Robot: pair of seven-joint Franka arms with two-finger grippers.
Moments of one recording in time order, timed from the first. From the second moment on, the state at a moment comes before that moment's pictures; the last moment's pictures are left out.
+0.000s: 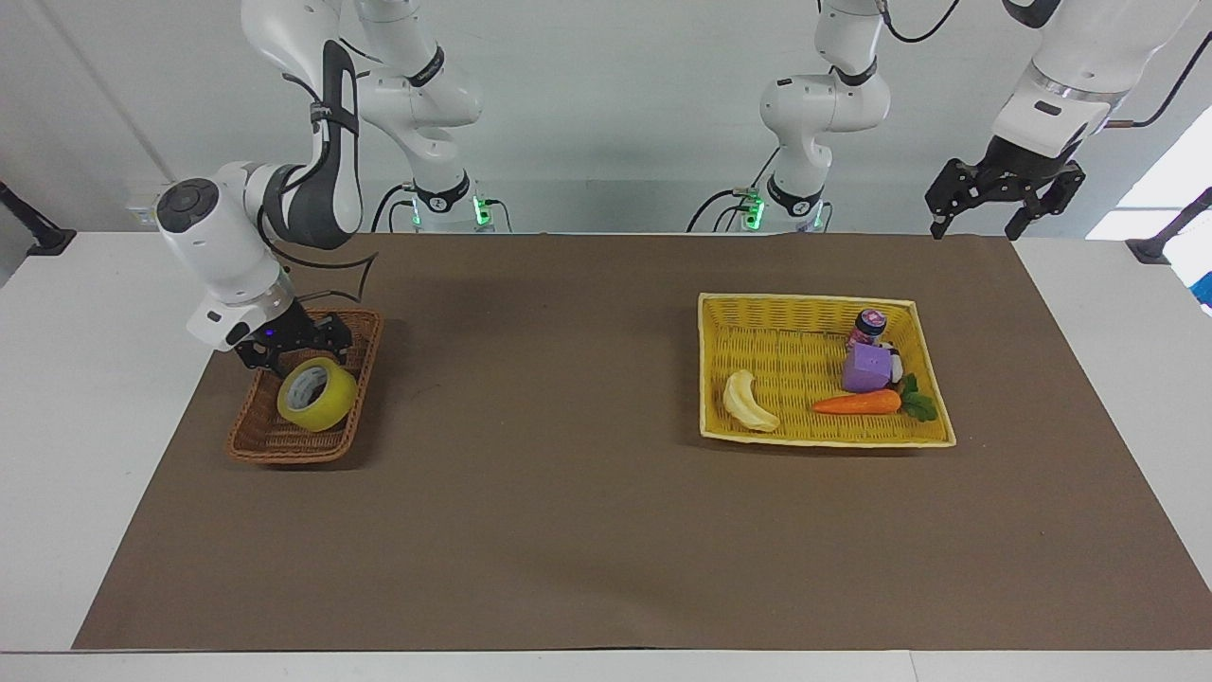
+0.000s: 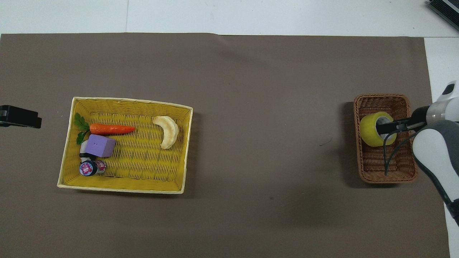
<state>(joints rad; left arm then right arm) -0.03 -0.06 -0.04 -1.54 0.02 1.51 0.05 -0.02 0.04 -0.17 -2.02 0.10 2.14 -0.40</state>
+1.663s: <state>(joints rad) -0.02 -0.06 -0.04 -1.54 0.02 1.51 0.05 0.01 -0.09 -0.17 -1.51 -0.03 1.46 -0.16</state>
